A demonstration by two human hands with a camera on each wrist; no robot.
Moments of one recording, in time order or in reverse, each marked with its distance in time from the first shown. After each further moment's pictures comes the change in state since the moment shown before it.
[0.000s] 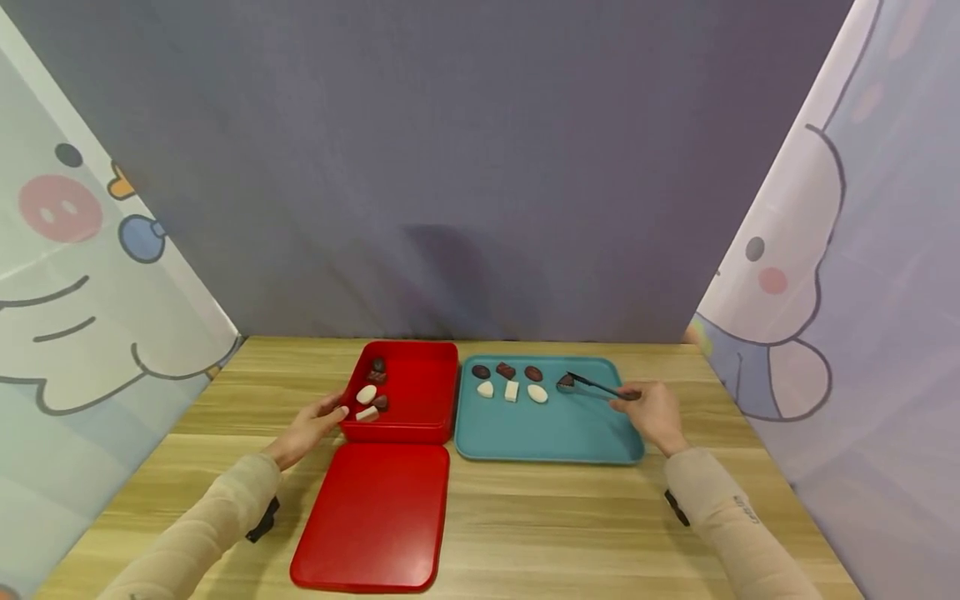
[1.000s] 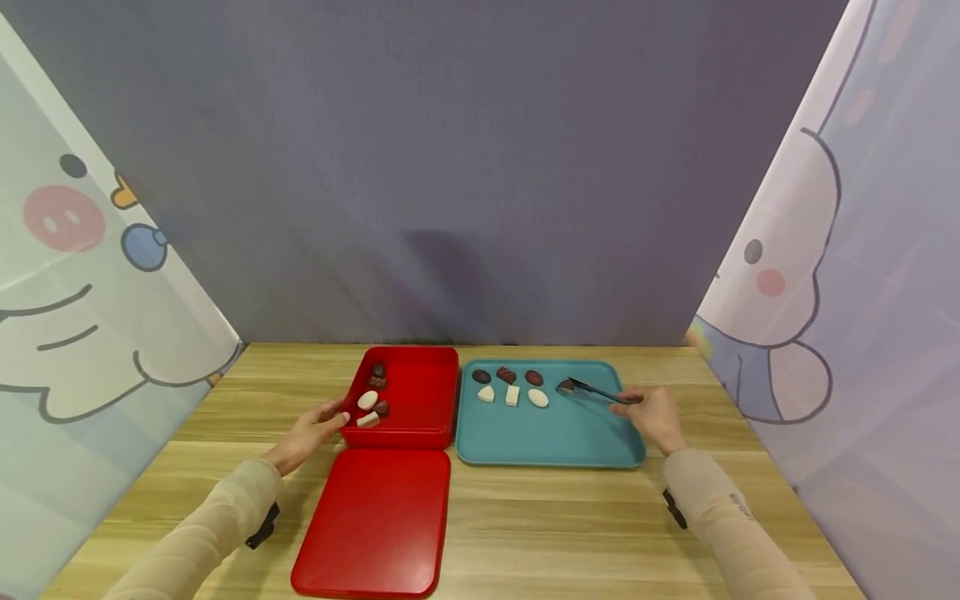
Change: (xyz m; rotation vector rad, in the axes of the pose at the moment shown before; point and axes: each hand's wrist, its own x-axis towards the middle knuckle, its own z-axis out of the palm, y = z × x) left_hand -0.001 -0.001 -0.002 -0.010 -0.001 -0.015; right_hand 0.004 0.010 0.003 0.101 -0.108 0.128
